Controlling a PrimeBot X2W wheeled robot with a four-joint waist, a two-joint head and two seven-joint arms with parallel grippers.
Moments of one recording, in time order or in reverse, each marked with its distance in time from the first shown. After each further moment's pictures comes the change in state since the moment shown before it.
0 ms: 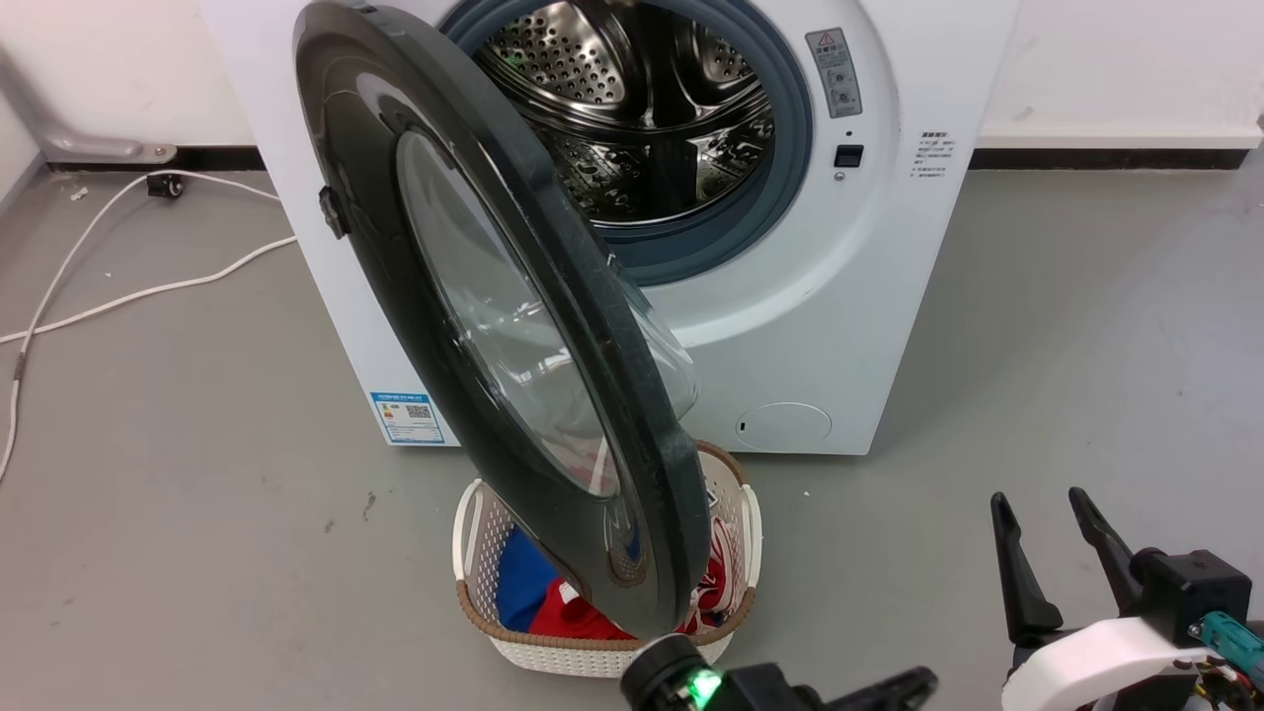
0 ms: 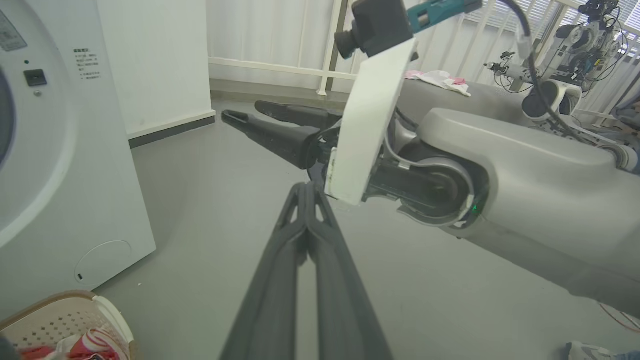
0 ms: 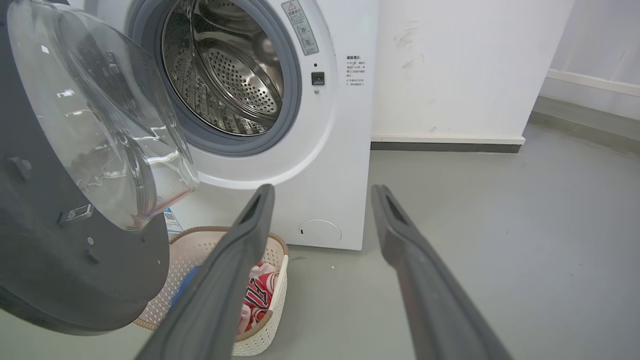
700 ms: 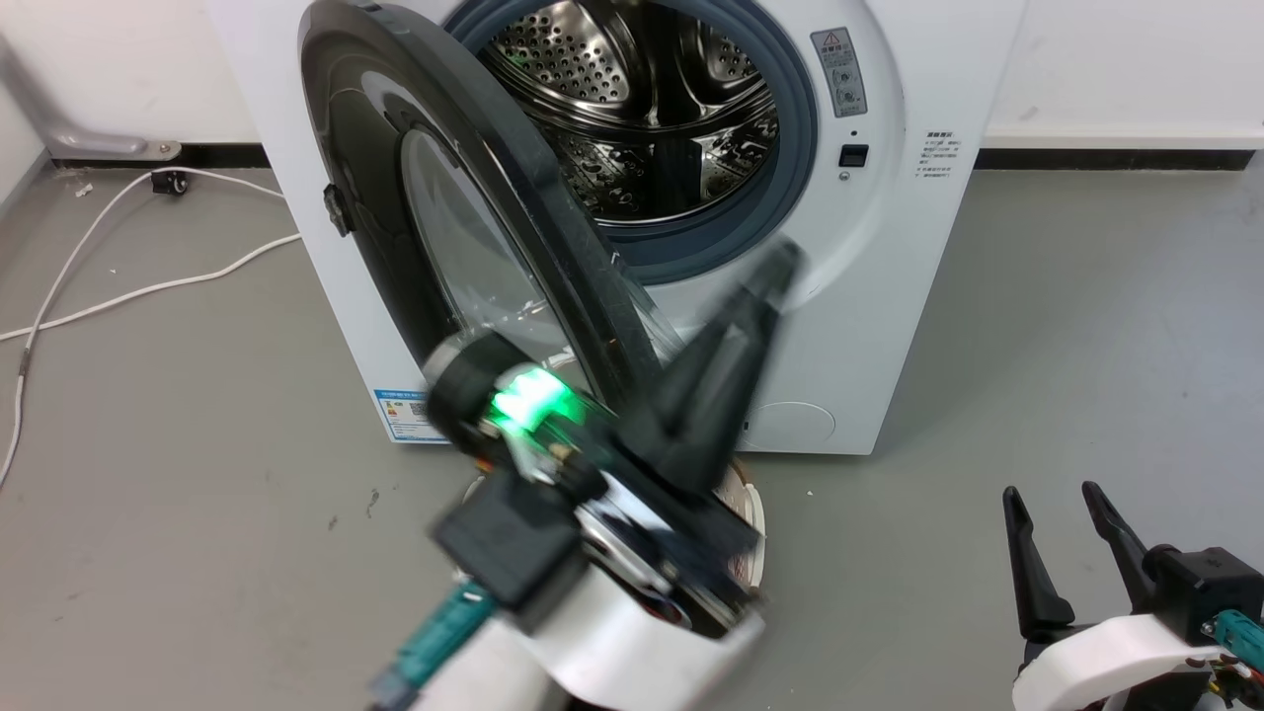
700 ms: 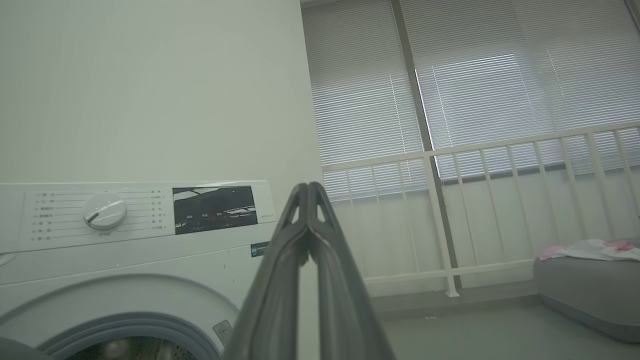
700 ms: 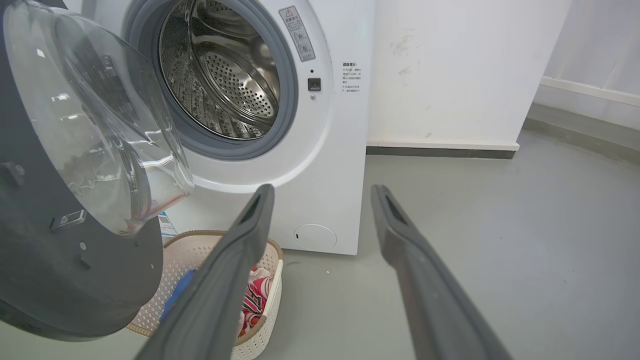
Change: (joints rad) left arm -0.196 -0.067 0.449 -0.308 0.195 0.039 -0.188; right arm -0.002 -0.010 -0.007 -0.008 -0.003 0.000 -0.004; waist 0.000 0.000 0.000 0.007
